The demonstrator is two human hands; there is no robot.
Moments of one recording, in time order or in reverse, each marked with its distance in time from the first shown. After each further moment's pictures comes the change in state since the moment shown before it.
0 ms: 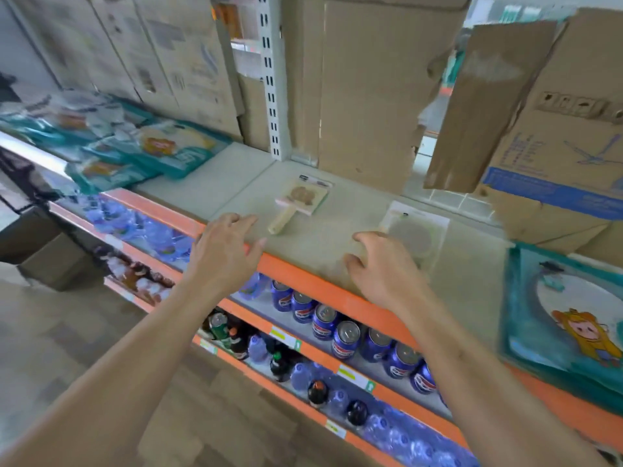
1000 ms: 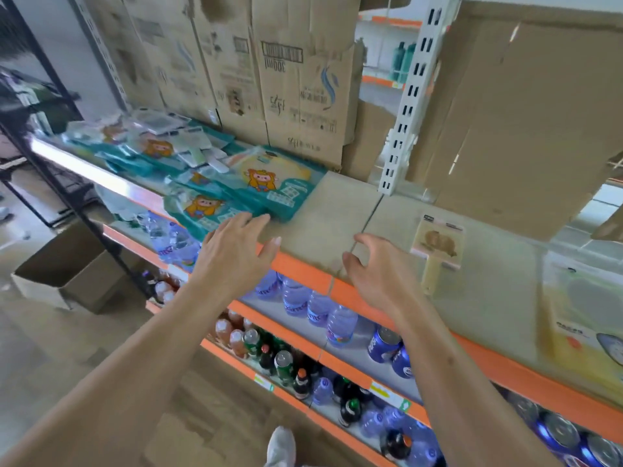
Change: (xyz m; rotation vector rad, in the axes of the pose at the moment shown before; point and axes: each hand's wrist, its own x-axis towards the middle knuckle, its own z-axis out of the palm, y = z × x) left_hand 0.120 -0.233 -0.072 0.074 -0.024 0.068; right_hand 0.128 -0.222 0.132 0.181 0.062 0.009
